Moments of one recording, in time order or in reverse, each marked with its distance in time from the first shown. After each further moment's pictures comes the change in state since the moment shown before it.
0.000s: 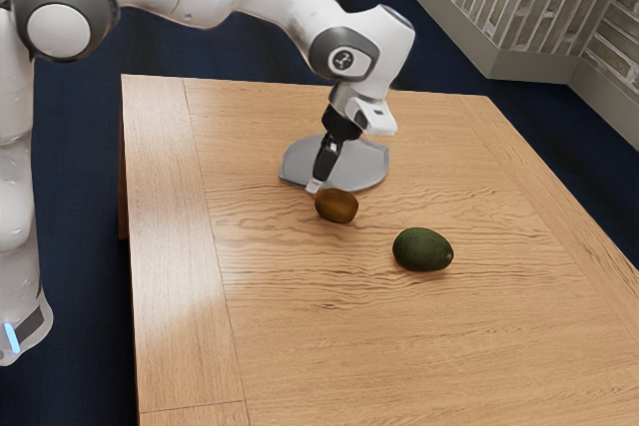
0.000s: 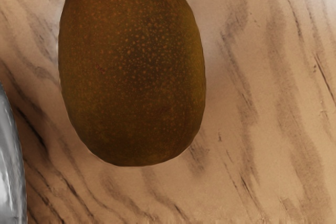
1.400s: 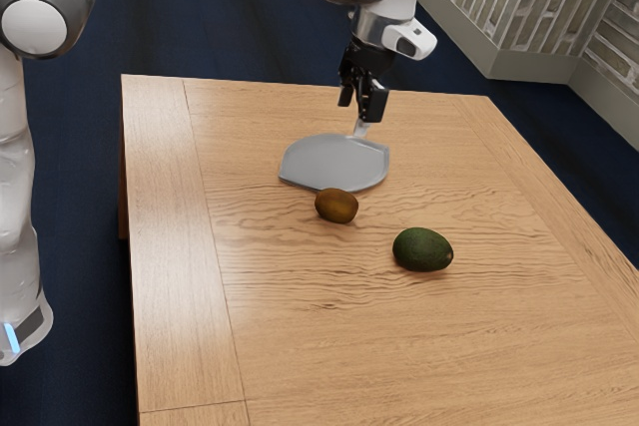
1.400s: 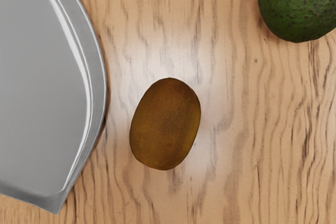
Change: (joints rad) arm -0.119 -0.067 0.056 0.257 0.018 -0.105 -0.507
